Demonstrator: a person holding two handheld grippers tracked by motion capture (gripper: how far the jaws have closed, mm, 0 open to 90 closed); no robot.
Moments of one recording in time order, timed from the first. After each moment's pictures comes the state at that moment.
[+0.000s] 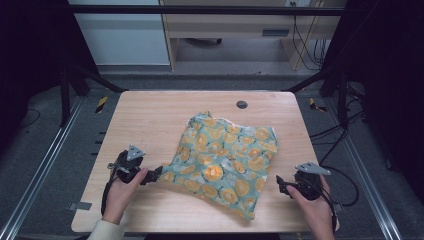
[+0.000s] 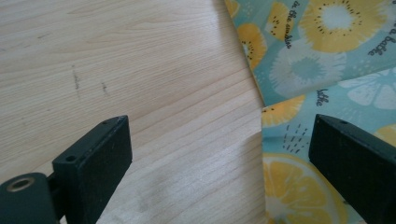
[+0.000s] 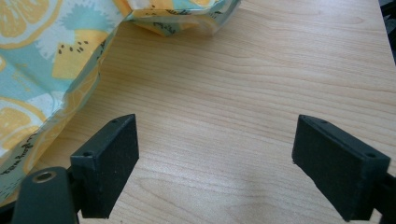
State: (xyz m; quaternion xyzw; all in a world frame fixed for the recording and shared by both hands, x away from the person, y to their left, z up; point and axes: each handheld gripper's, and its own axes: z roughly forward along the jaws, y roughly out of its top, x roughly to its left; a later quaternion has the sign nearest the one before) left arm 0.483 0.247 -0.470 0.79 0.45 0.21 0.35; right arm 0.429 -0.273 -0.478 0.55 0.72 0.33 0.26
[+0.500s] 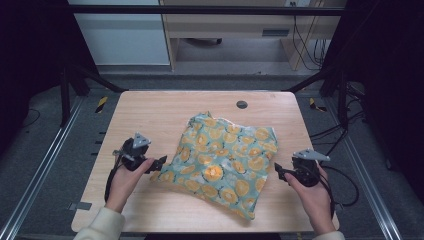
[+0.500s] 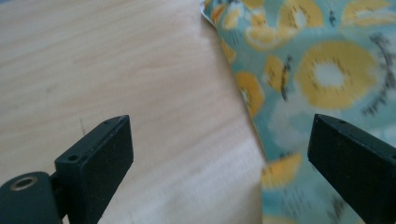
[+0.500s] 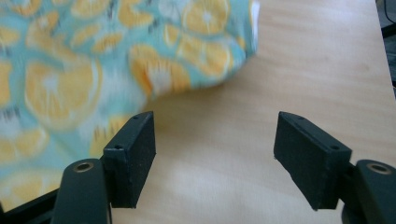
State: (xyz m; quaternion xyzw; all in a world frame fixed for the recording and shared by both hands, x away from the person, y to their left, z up) left arm 0.522 0.228 -0.438 0.81 0.42 0.22 0.34; right arm 0.456 -0.264 -0.444 0.53 0.73 0.36 0.25
